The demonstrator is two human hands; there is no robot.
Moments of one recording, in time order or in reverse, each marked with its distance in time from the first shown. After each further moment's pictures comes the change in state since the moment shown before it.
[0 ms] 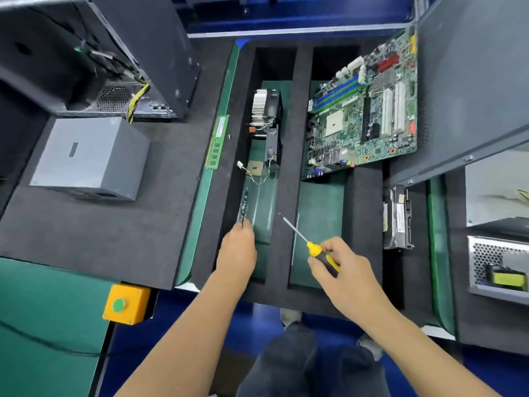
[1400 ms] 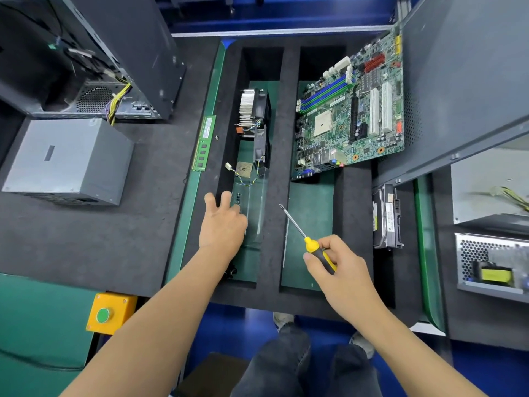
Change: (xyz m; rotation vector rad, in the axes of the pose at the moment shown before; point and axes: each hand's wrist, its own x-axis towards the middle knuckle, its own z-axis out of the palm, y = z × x) left_hand 0.037 -0.006 -0.021 0.722 0.089 0.296; right_hand 0.002 0.005 0.001 0.167 0.080 0.019
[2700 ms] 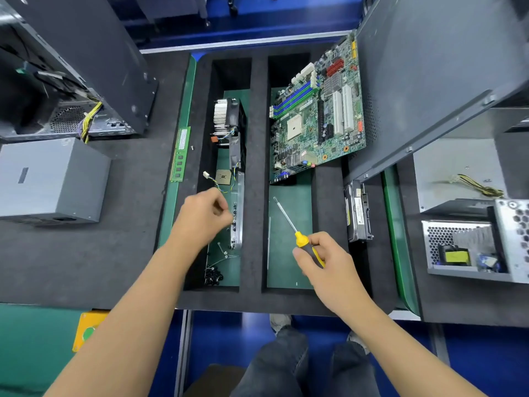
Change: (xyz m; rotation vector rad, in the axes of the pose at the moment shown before) left_hand 0.011 -0.024 -0.018 -1.172 0.237 -0.191; right_hand -0.004 -0.001 -0.012 0.139 0.052 0.071
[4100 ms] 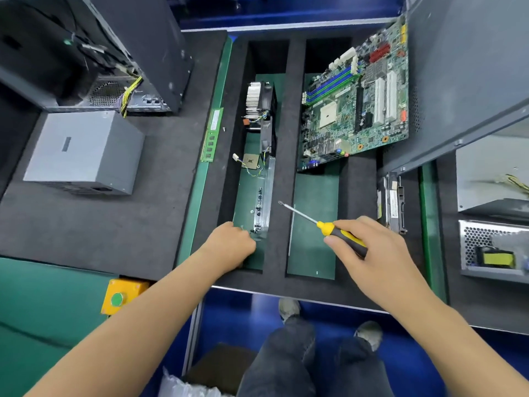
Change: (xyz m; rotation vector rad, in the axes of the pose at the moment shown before) left_hand -0.046 -0.029 0.023 1.204 -0.693 0.505; right_hand -0.011 -0.031 -0.025 -0.464 0.034 -0.359
